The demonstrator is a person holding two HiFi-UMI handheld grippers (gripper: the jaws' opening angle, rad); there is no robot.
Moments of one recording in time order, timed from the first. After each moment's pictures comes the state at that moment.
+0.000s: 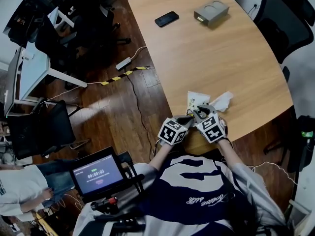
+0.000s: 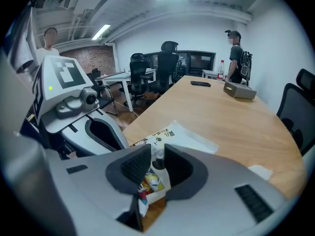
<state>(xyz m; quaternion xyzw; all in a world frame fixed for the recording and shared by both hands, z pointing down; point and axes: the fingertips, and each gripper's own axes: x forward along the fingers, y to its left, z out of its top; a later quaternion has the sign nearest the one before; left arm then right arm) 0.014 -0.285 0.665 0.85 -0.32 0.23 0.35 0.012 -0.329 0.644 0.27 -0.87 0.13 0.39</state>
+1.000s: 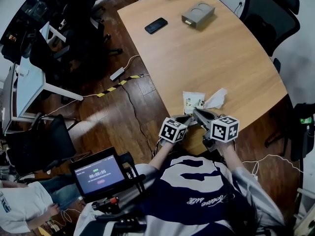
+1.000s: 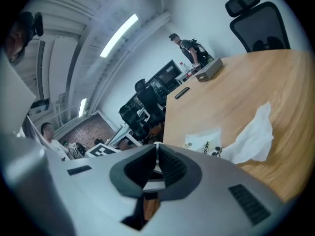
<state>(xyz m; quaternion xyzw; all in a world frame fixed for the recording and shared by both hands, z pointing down) 0.014 -0.294 0.667 0.85 -0.31 0.25 0.35 0.019 -0.320 0.565 0.32 -0.85 0.40 0.10</state>
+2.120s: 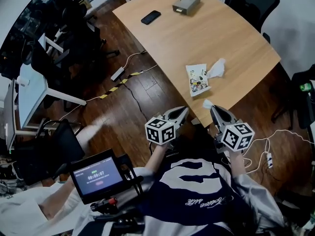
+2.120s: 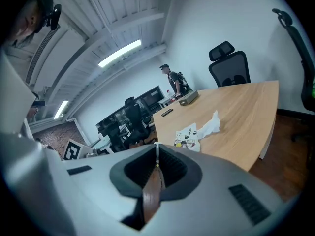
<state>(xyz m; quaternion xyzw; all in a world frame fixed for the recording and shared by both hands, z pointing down) -0.058 -0.175 0.554 0.89 -0.30 0.06 0.35 0.046 -0.163 0.513 0.50 -0.81 0.32 0.03</state>
